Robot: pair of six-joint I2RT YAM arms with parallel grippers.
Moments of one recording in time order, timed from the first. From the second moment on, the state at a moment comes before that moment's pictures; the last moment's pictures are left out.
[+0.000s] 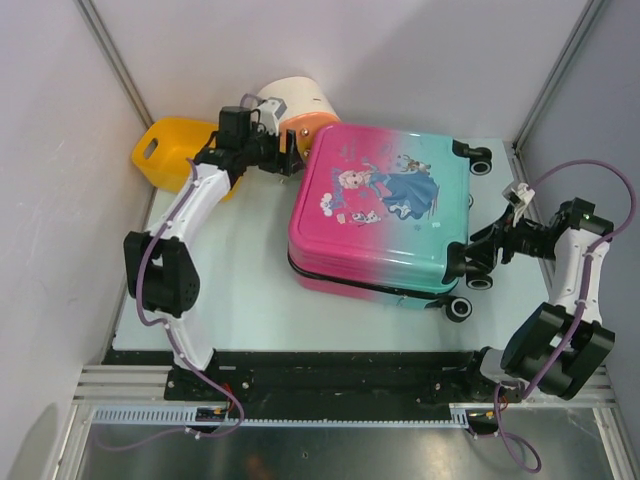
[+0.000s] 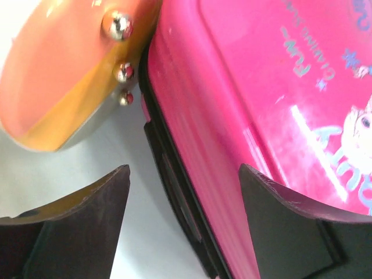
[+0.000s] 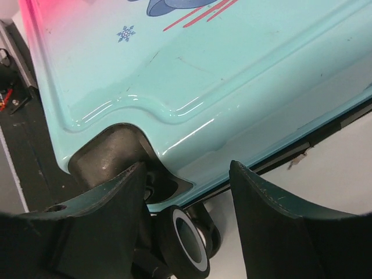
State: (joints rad) left arm -0.24 1.81 1.67 -0.42 0.45 -0.03; right arm -0.49 1.32 1.17 -1.26 -1.20 -1.13
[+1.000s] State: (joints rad) left arm -0.06 1.96 1.80 -0.32 0.32 -0.08; right arm -0.57 1.24 1.14 -1.30 -1.11 -1.31
